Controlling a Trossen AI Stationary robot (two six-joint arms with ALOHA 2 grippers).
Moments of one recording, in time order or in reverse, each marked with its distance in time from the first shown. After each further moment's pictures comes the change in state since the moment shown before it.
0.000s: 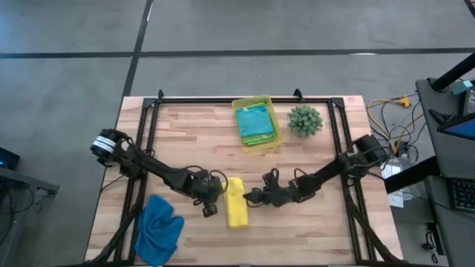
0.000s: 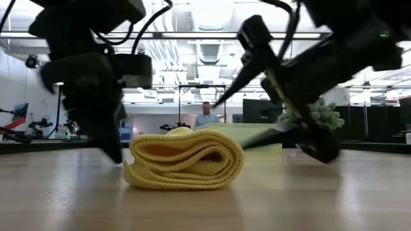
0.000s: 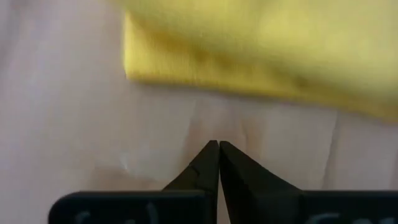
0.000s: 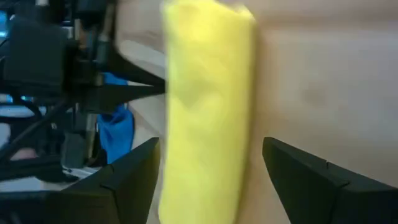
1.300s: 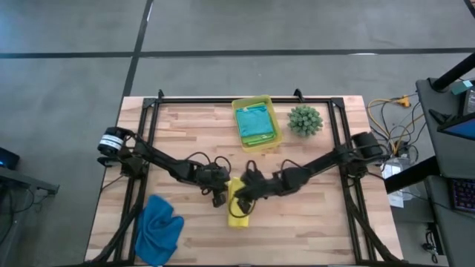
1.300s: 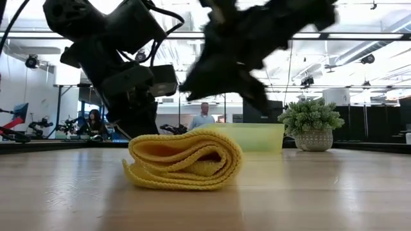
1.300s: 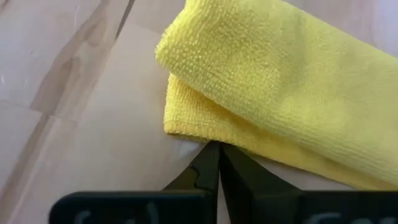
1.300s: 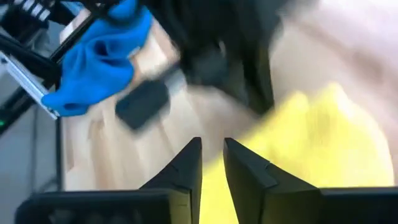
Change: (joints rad) left arm 0.155 0.053 -0.066 0.319 0.055 0.127; right arm -0.108 0.013 0.345 -0.413 -0.175 -0.758
